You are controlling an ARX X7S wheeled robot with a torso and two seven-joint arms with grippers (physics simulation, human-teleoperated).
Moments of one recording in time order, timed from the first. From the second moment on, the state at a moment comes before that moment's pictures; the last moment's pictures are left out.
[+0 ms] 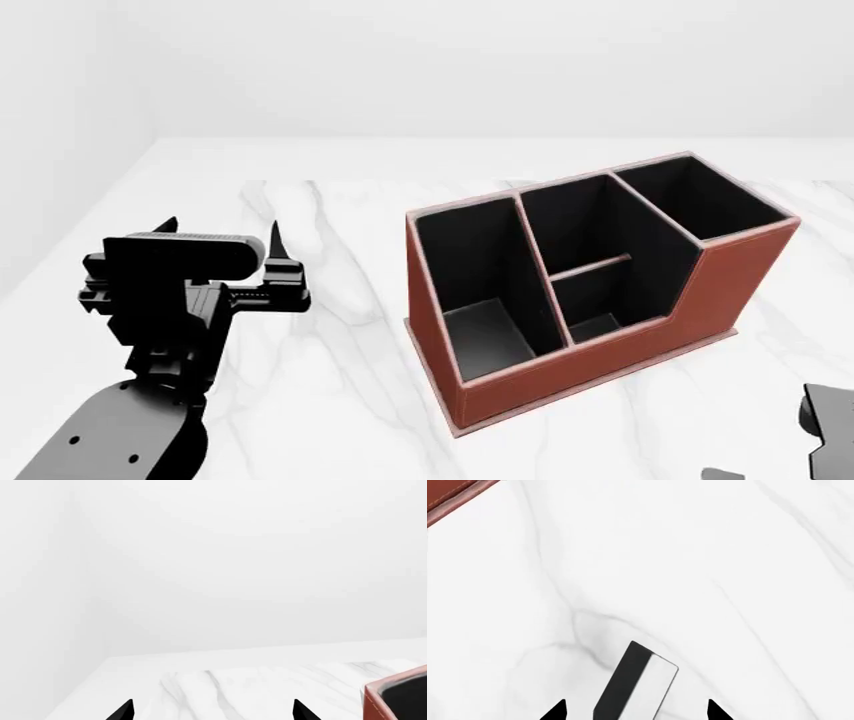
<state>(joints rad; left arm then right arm) -0.38 -0.32 0.07 0.61 -0.34 -0.85 -0.29 0.83 1.44 -1.10 -0.55 2.33 0.45 1.31</state>
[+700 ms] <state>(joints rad) -0.37 -0.33 0.06 0.63 -0.35 -0.85 -0.31 0.68 1.35 -1.19 -0.33 2.23 0.36 1.08</state>
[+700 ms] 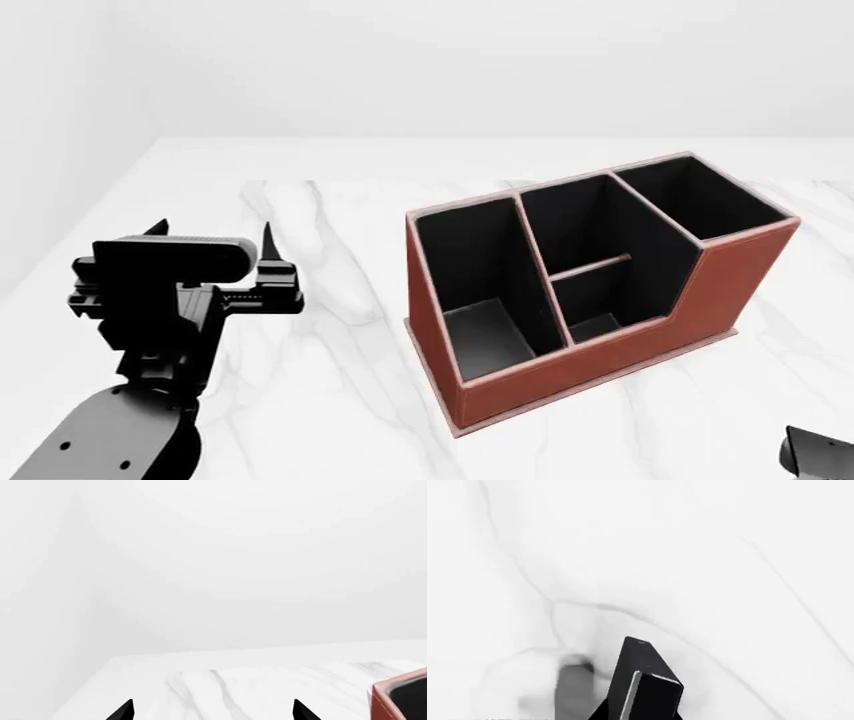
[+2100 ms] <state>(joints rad) -0.39 -0.34 0.07 0.60 -0.37 -0.85 -0.33 1.90 0.05 -1.54 1.13 1.59 1.28 0.14</state>
